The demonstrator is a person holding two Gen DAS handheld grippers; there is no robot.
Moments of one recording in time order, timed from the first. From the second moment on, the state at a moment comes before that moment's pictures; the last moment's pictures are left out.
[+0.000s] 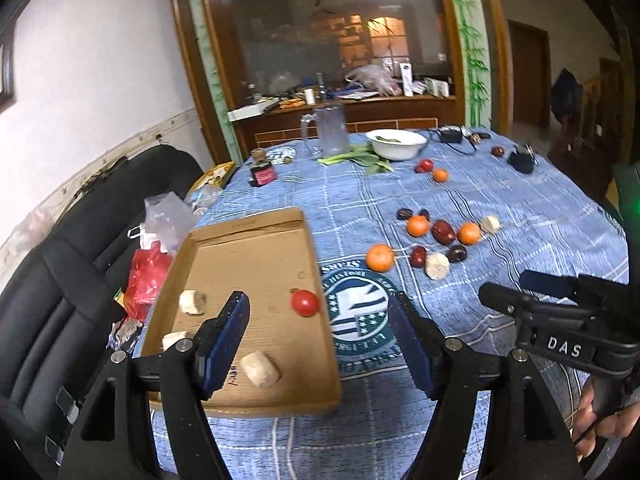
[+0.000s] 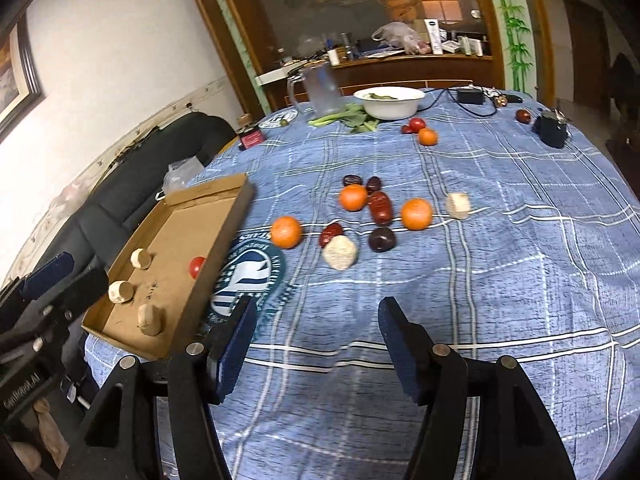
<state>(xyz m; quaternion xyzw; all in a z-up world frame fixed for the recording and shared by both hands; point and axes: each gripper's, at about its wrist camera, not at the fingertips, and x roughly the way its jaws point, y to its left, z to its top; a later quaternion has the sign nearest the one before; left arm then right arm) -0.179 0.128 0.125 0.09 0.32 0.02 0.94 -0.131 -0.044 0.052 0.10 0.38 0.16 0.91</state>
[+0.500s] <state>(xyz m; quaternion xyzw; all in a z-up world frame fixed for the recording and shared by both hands) -0.148 0.106 0.087 0.11 0.37 0.00 0.92 -0.112 -0.073 0.018 0.14 0.40 0.15 0.89</state>
